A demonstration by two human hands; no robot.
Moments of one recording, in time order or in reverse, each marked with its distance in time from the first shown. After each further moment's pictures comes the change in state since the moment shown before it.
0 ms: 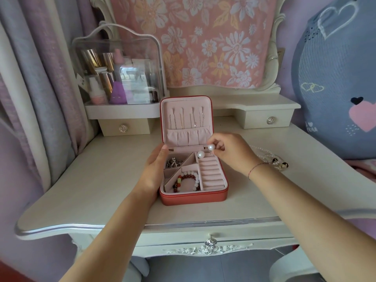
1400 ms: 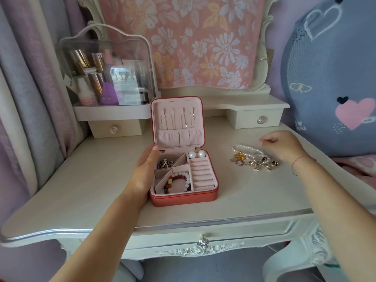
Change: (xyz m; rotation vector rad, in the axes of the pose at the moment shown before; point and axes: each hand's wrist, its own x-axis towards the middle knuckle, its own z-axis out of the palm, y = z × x) left_hand 0.000 -0.001 -0.001 0.011 -0.009 -0.009; right_hand -0.033 0.097 -0.079 0.066 0.209 0.529
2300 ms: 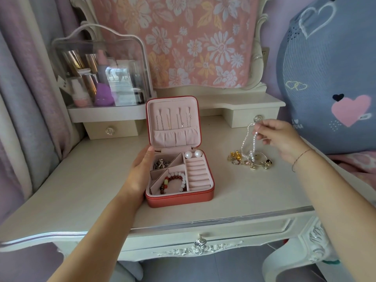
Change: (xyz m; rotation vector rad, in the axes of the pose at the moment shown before) left_hand 0.002 -0.004 0.000 -0.010 -0.009 0.020; right_hand 0.001 -0.019 -0.010 0.540 -0.088 -0.004
